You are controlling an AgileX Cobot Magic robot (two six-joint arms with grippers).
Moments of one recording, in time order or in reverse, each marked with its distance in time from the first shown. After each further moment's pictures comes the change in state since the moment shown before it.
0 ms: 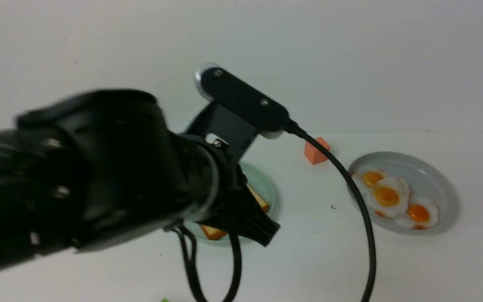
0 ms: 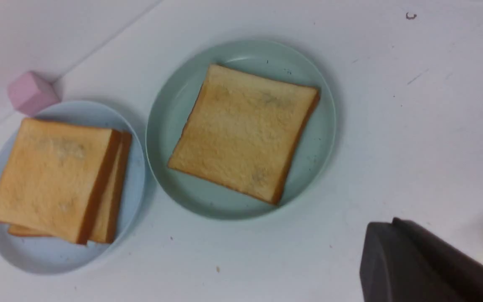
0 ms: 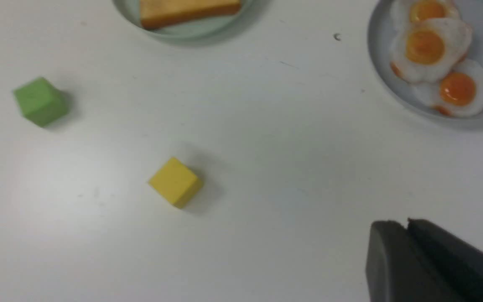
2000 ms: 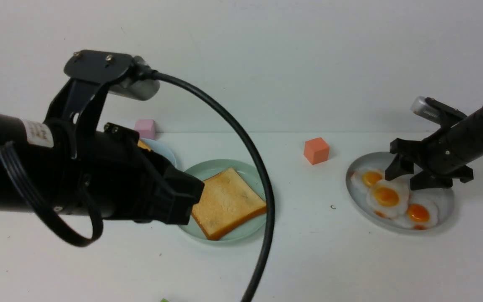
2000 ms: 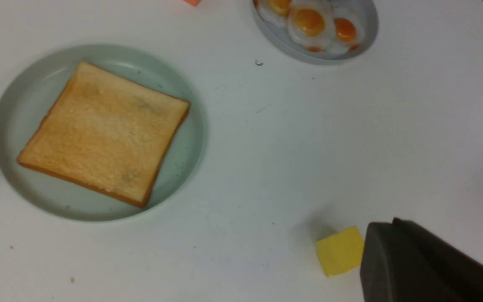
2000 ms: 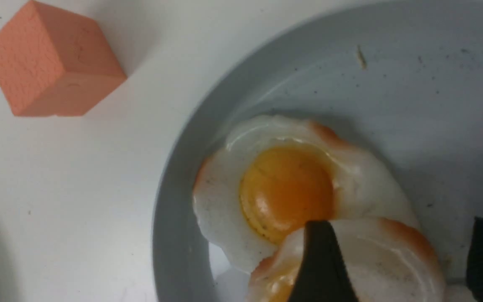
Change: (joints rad) right arm -0.588 1.239 -0.513 0.606 -0.362 -0.337; left arm 0.463 -0.244 0.207 -1.045 -0.202 0.870
